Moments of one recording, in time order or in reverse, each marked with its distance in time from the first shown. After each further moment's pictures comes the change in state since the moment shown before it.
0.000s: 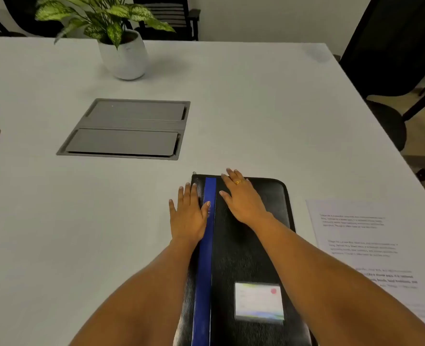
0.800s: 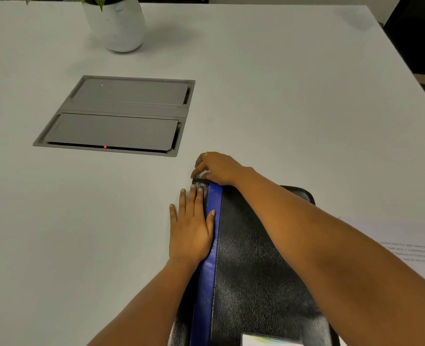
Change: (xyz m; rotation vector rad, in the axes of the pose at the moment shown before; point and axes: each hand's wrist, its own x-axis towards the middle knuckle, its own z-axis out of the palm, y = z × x) left_hand 0.033 -0.010 0.040 0.016 0.079 0.025; right_hand 0.148 -0.004 0.017 -0.002 -0.389 -0.310
